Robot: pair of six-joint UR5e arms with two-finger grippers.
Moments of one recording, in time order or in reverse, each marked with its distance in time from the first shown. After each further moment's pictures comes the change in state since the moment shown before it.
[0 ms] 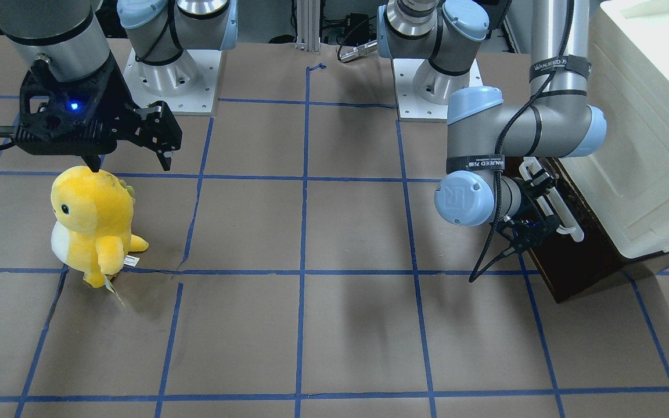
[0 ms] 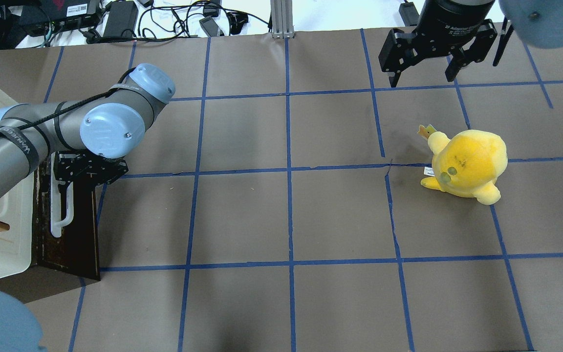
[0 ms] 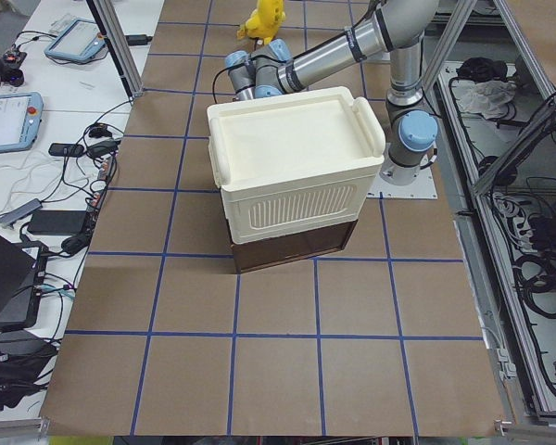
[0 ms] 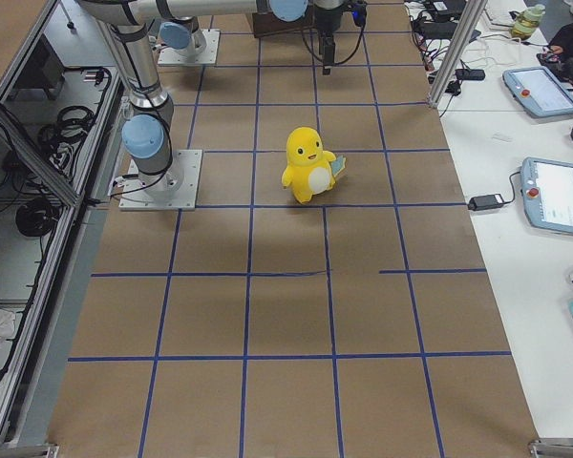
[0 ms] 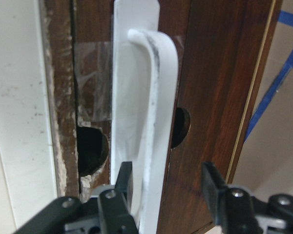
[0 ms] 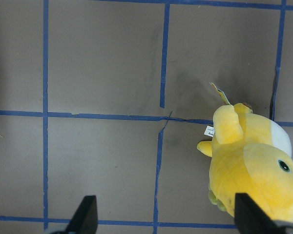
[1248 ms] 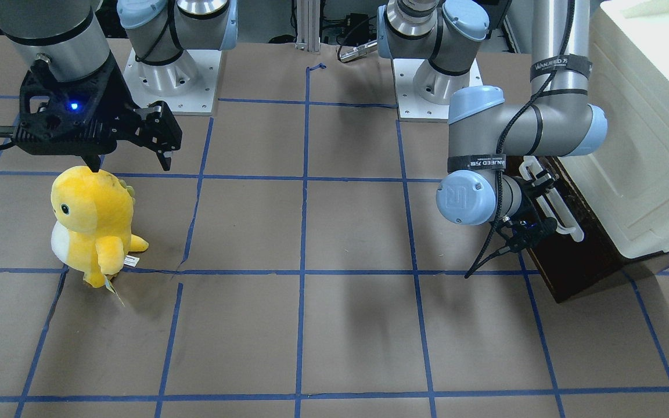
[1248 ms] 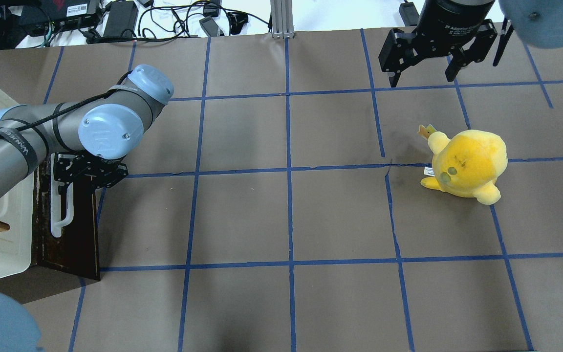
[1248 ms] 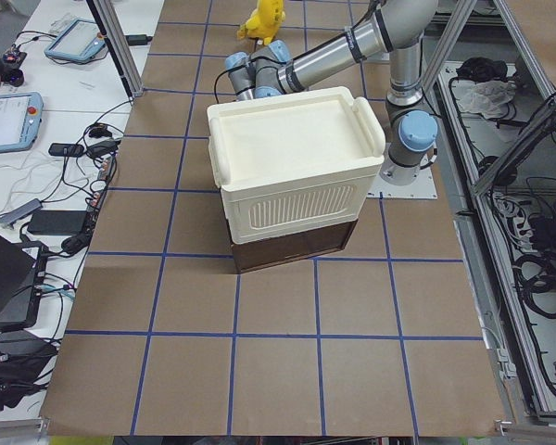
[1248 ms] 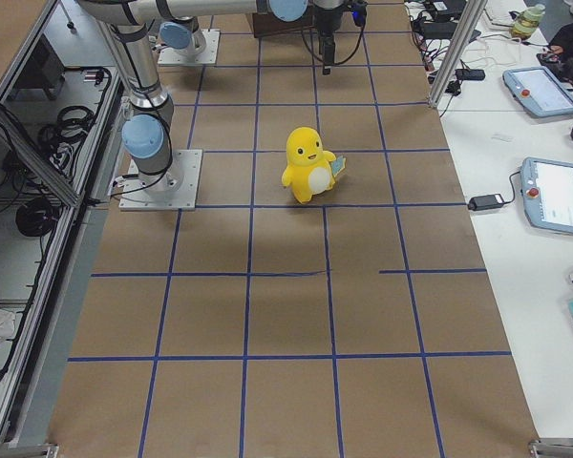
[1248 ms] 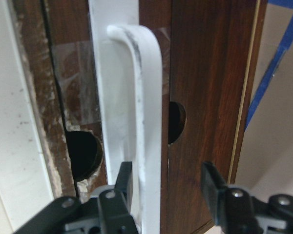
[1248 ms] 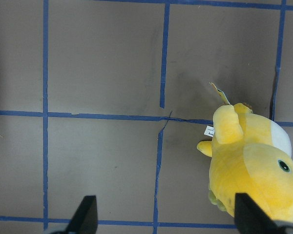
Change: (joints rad) left arm 0.005 0.008 -0.009 -0.003 -0.006 0.087; right arm 0.000 0.000 0.000 0.000 -0.001 0.000
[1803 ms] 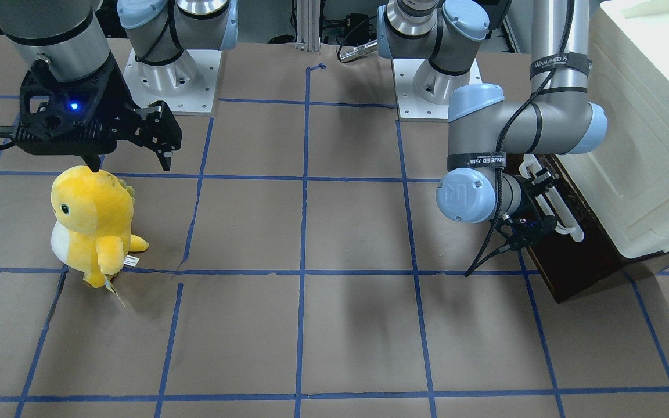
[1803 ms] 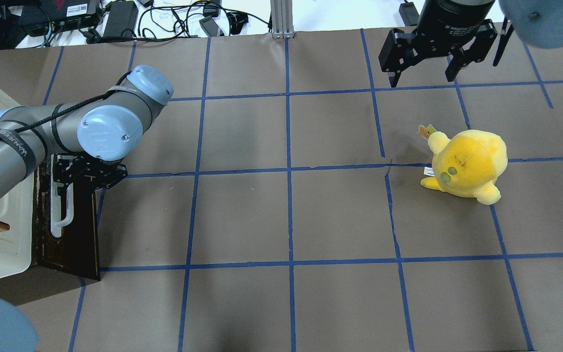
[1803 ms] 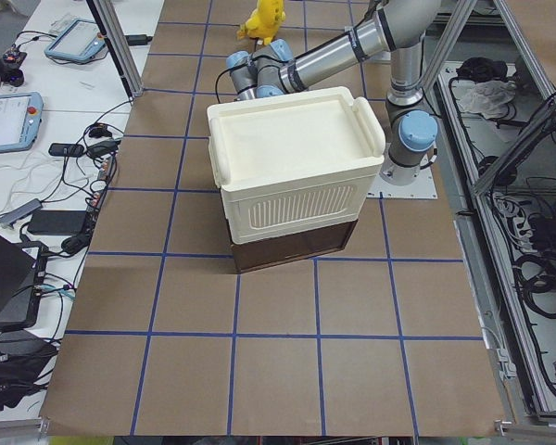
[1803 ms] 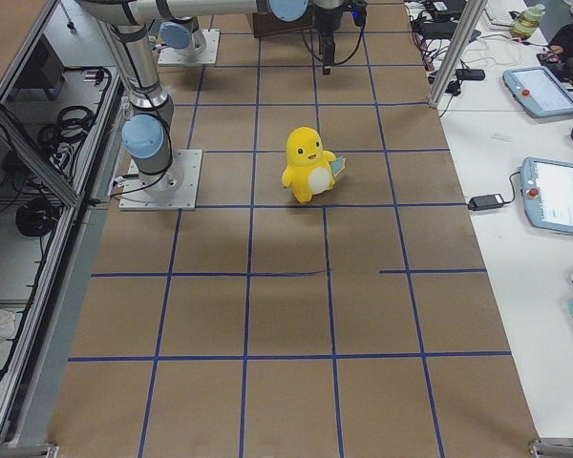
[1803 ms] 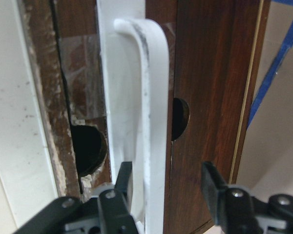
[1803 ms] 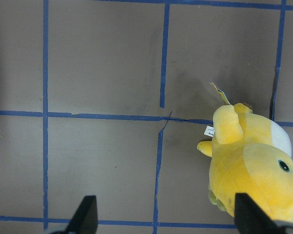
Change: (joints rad) left arm 0.000 0.003 -0.005 0.003 0.000 -0.001; right arm 0.000 0.000 0.000 0.000 0.001 0.000
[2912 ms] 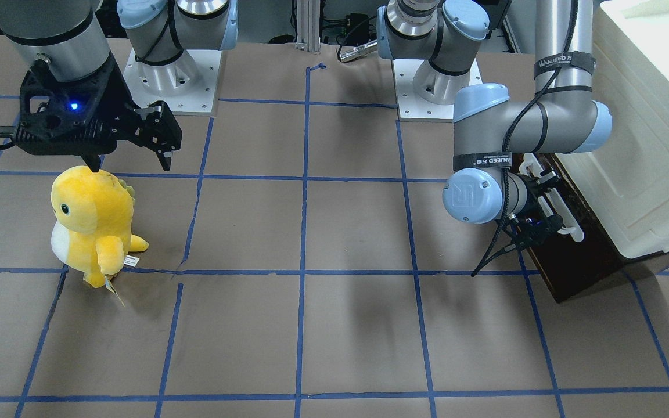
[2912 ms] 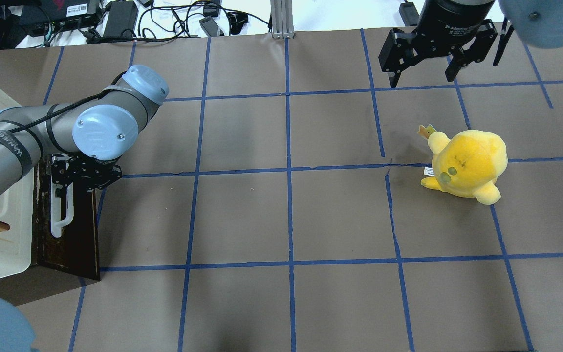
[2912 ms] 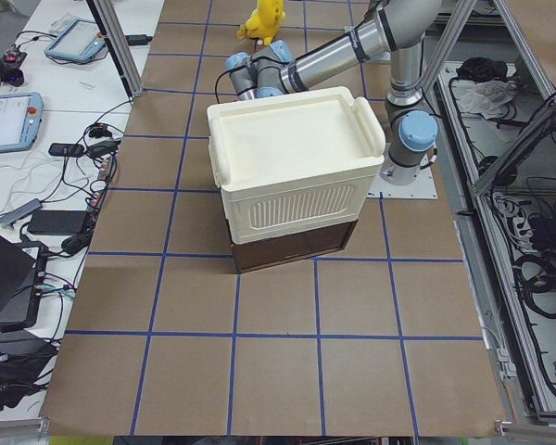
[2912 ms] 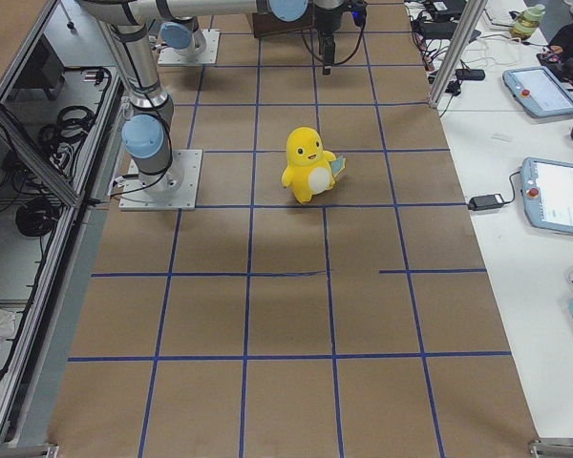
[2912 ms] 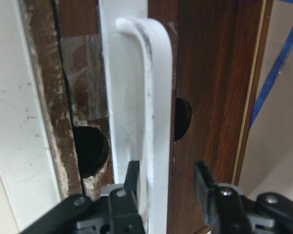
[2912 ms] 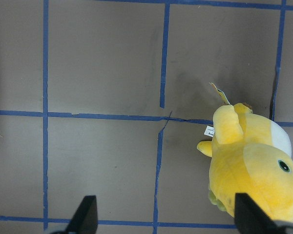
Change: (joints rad) left arm 0.020 0.006 -0.001 -0.003 0.004 0.006; right arm 0.000 0.000 0.000 0.000 0.000 0.000
